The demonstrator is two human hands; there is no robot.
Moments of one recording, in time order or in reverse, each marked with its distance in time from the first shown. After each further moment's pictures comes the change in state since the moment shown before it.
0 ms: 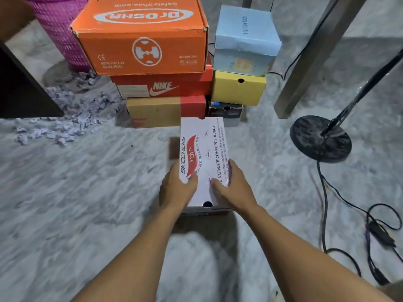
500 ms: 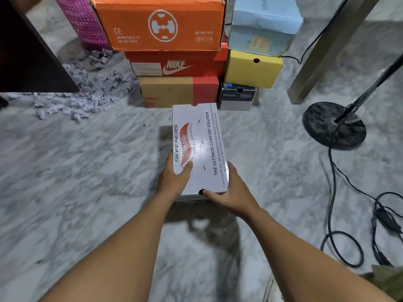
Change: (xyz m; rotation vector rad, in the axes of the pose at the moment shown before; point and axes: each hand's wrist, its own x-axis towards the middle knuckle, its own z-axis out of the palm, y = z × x) left_hand -0.021 -0.047 -0.022 -0.190 -0.065 -0.091; right_hand -0.063 -0.006 0.023 0.099 -0.182 -0.119
